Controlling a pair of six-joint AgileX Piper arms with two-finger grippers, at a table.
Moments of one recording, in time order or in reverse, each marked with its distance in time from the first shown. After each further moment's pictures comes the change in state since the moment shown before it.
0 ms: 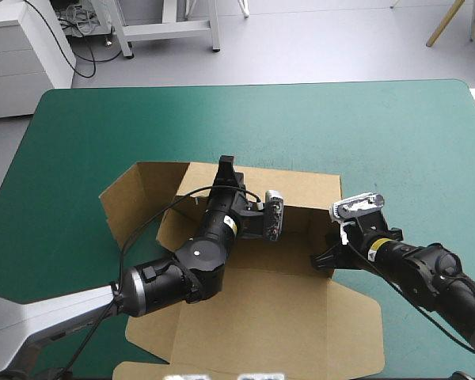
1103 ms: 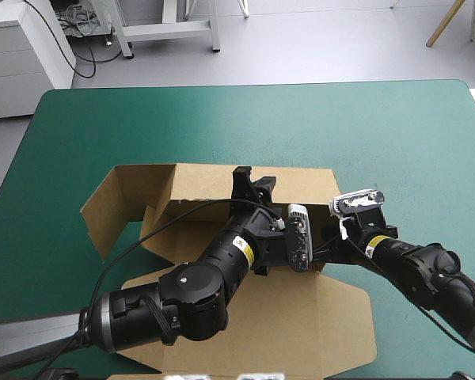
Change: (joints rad) left arm -0.238 -0.093 -0.179 -0.216 0.065 0.016; right arm -0.001 0.007 0.000 0.053 -0.067 0.006
